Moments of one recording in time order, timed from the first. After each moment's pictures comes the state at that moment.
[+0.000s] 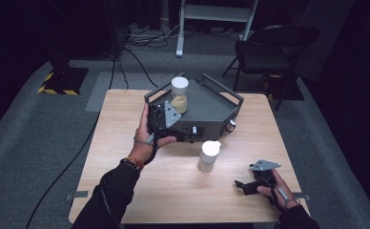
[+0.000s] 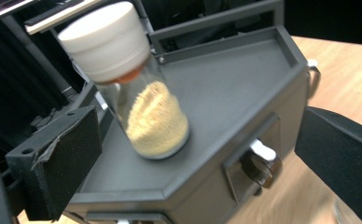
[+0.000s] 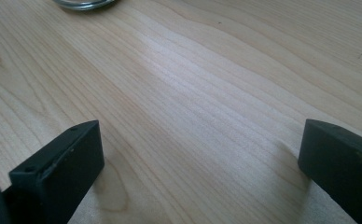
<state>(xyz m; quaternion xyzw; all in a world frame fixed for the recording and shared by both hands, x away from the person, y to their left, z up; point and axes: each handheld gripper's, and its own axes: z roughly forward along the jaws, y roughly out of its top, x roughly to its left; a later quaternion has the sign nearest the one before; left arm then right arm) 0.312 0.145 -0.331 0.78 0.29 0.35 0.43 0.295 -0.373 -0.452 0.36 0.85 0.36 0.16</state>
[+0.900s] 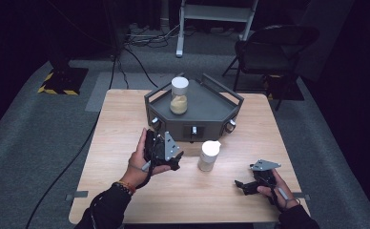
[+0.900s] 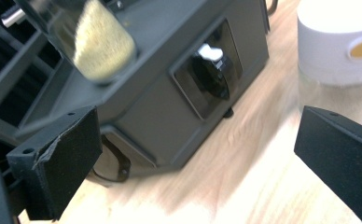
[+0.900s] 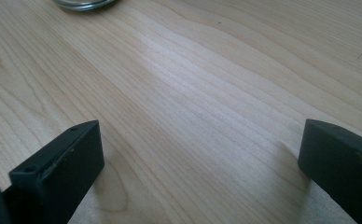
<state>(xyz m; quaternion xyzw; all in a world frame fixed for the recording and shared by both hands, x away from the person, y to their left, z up) 0.266 0.145 -0.378 0.83 0.25 0.35 0.36 0.295 -0.373 -0.452 0.36 0.85 0.36 0.16</state>
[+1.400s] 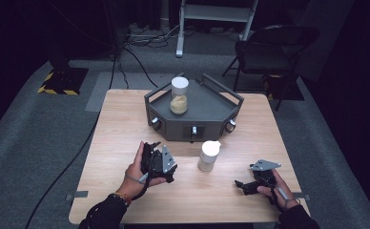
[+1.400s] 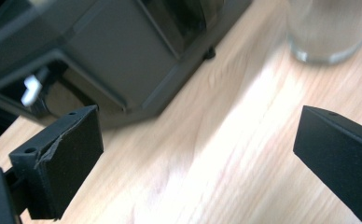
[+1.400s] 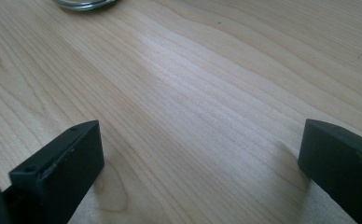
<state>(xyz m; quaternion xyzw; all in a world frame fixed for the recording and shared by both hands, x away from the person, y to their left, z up) 0.254 0.147 -0.414 0.85 0.25 0.34 0.30 0.295 -0.373 -0.452 0.36 0.85 0.36 0.16</state>
